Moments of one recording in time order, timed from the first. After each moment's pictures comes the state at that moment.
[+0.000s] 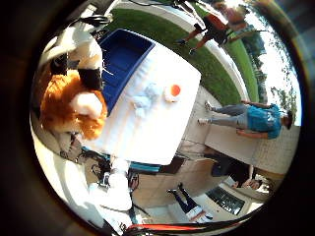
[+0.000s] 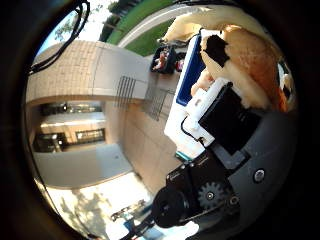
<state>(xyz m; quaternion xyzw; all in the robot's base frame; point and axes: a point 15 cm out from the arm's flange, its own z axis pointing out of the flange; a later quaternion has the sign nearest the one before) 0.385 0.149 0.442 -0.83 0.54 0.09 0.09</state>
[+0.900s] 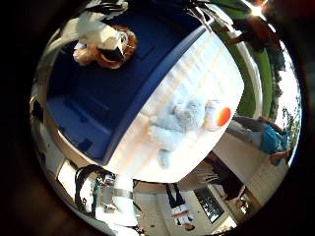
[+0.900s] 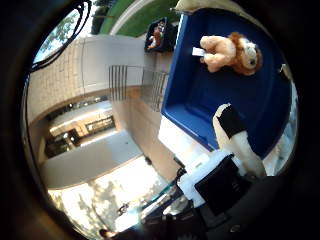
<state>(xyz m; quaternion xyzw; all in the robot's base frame) 0.444 0.136 0.291 -0.84 0.51 0.19 0.02</state>
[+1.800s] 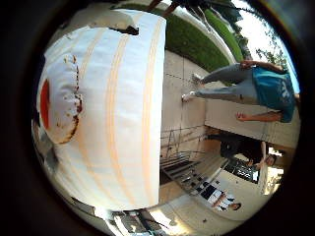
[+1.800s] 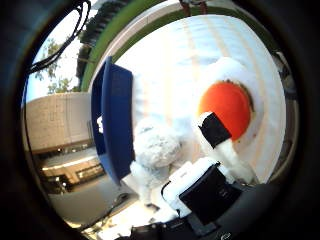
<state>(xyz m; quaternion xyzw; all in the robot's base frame) 0.529 -0.168 0.167 -0.69 0.72 0.06 0.01</state>
